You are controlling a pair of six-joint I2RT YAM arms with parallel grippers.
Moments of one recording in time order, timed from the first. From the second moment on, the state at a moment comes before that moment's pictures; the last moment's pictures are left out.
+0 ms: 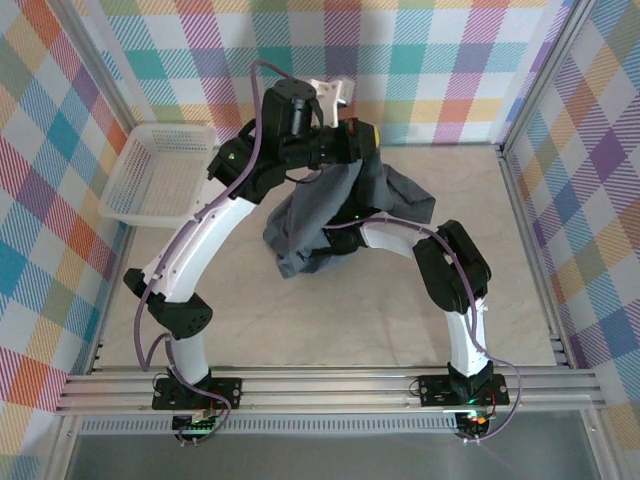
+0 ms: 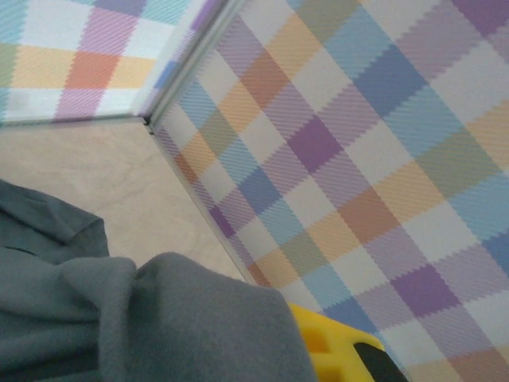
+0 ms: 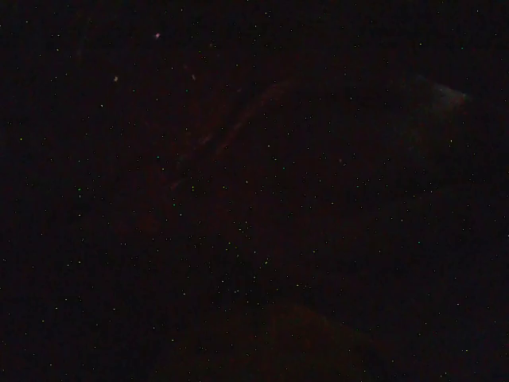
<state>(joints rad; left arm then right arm) -0.77 1.84 2.38 -0.80 0.28 -0.60 0.68 2.03 1.41 -0.11 -0.34 0.31</state>
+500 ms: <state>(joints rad) -0.91 1.55 2.18 -0.75 0.15 -0.31 0.64 2.15 1.67 -0.35 -0.37 0.30</state>
